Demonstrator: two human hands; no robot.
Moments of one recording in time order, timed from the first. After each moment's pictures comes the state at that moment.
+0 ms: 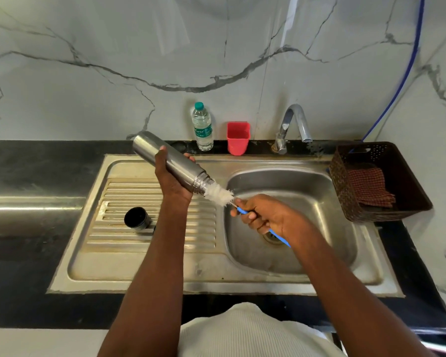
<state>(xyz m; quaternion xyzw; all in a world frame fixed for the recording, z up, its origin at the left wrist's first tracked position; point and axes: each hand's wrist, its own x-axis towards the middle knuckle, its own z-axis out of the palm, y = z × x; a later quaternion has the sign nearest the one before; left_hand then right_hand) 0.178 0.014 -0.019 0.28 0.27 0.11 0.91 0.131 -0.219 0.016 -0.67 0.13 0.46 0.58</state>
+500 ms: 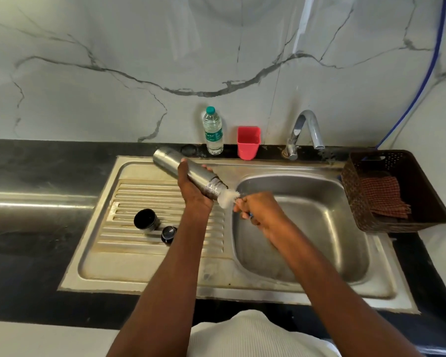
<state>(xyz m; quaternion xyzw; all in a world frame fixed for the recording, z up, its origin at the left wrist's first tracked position) 0.173 -0.020 -0.028 0.21 0.33 0.10 0.92 0.132 -0.177 0.014 -0.79 0.14 0.27 0.54</state>
